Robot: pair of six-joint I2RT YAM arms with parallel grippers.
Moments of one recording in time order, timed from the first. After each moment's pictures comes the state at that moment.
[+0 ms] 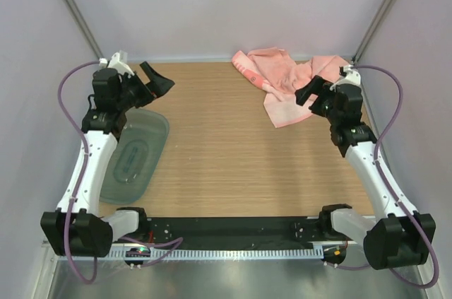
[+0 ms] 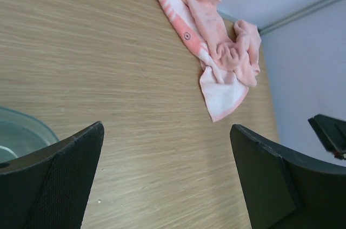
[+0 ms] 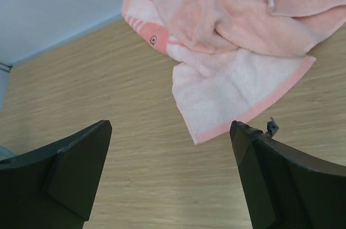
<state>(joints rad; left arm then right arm) -0.04 1.20 1.15 -0.31 0.39 -0.58 0.08 1.04 0.85 -0.09 -0.03 0.48</state>
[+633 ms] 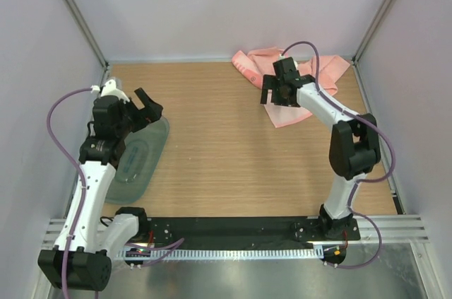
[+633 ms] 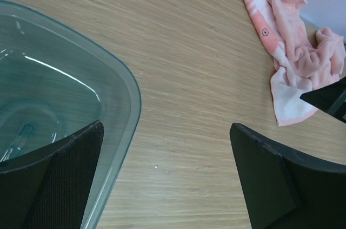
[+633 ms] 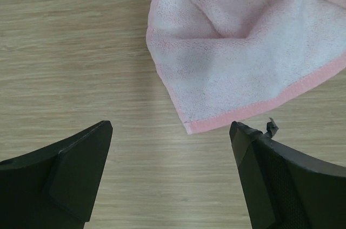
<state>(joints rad) -0.05 0.93 0.95 -0.46 0.09 -0.51 0.33 1.79 1.45 -0.56 0.18 0.37</state>
